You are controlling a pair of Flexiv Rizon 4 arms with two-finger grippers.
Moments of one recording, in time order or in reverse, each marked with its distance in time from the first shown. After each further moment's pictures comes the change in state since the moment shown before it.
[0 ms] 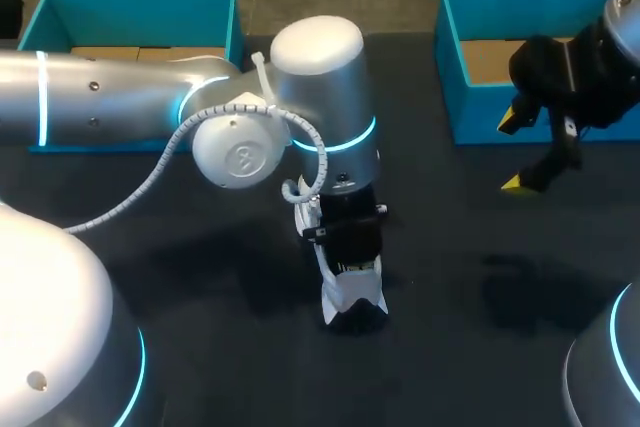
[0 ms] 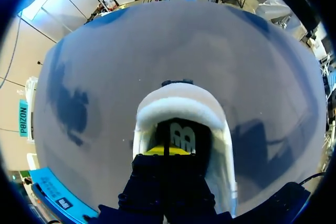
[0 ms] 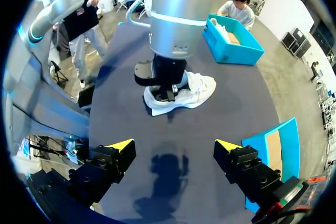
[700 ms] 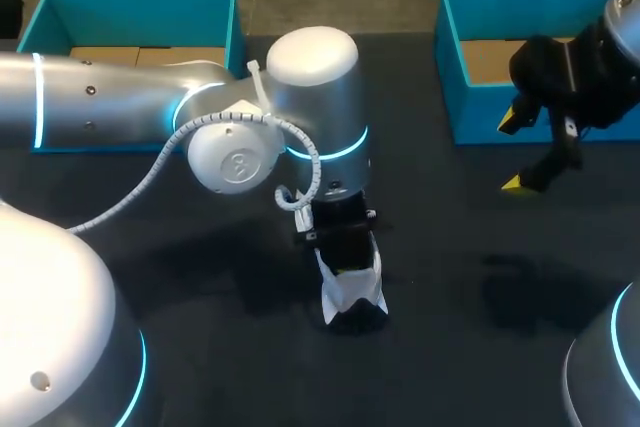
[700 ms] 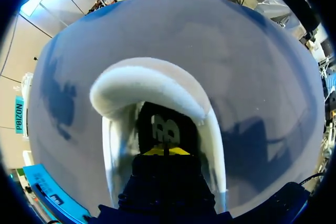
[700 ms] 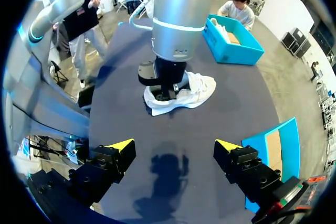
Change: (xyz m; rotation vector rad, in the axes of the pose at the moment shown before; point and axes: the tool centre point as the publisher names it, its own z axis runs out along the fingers) left arm 0.014 0.009 0.015 -0.011 0.032 -0.015; right arm 0.000 0.000 0.000 -0.001 0.000 0.000
